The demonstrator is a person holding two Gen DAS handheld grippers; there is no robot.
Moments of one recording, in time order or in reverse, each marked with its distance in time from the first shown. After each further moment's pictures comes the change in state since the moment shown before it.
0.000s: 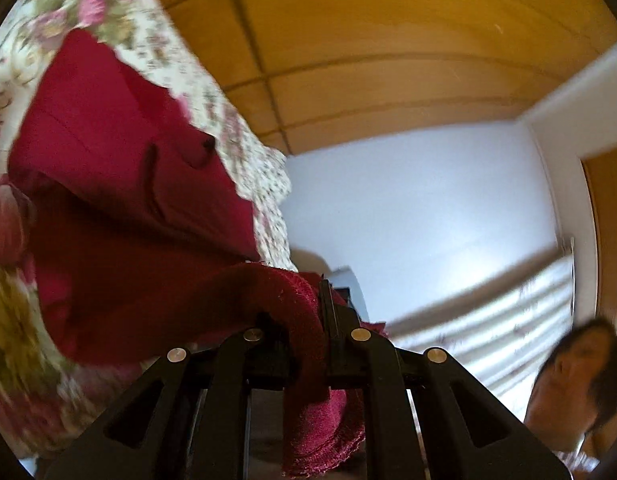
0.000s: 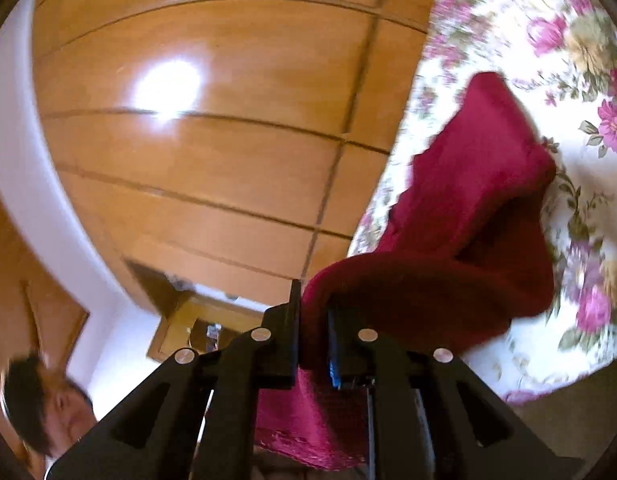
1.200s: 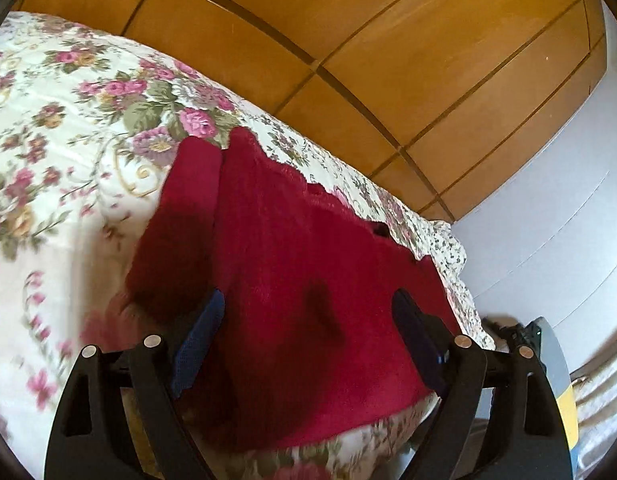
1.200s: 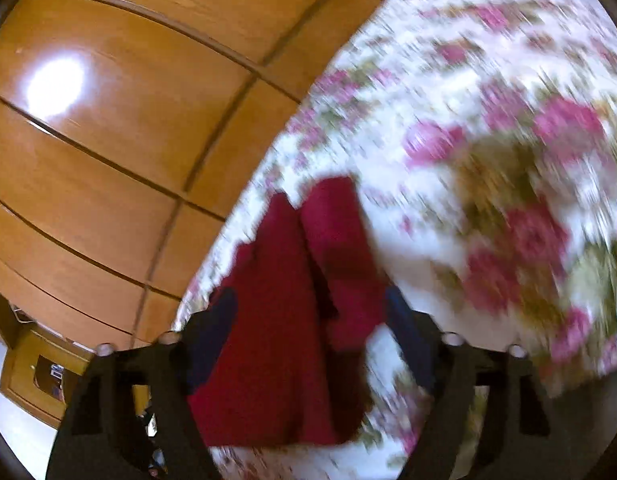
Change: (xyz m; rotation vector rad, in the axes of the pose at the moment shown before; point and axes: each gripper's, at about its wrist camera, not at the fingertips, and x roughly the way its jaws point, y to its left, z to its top) left arm 0.026 0.031 -0.004 0.305 -0.345 0.671; right arm -0.012 -0.027 0.021 -0.105 -0.182 -0.610
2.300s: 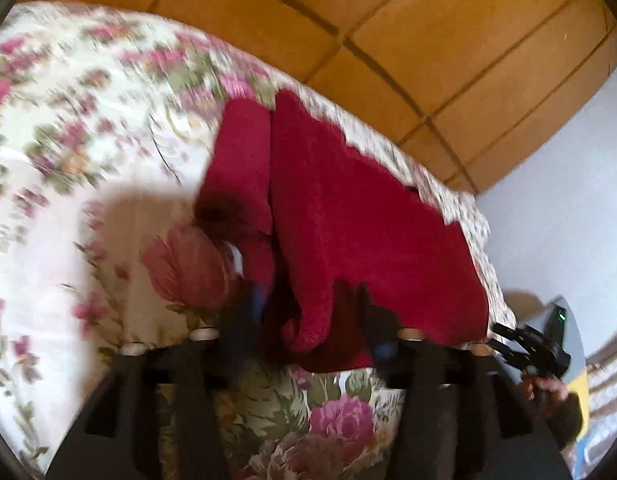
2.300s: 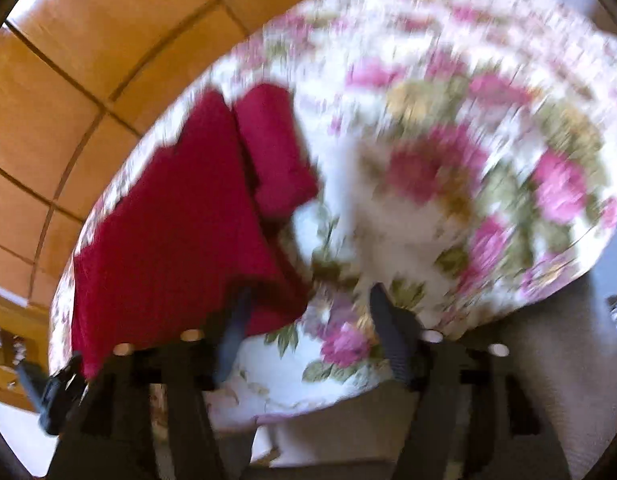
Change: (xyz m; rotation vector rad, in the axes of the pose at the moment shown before) left arm -0.017 0.010 -0.023 0.013 0.061 0.111; right arm -0.022 0.032 -0.043 -0.228 0.007 -0.394
